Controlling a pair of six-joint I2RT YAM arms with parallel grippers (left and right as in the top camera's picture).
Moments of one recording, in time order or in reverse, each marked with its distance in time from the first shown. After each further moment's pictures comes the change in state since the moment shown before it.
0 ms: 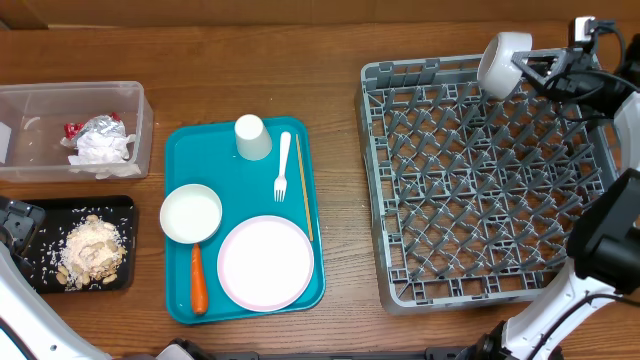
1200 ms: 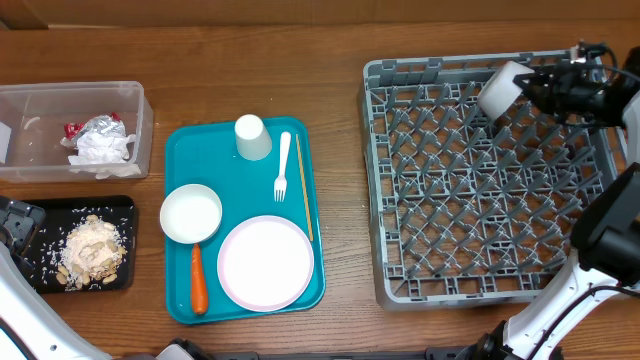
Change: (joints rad) left arm 0.000 0.000 0.000 0.000 0.000 0.000; right arm -0.038 0.061 0.128 -0.352 0.442 0.071
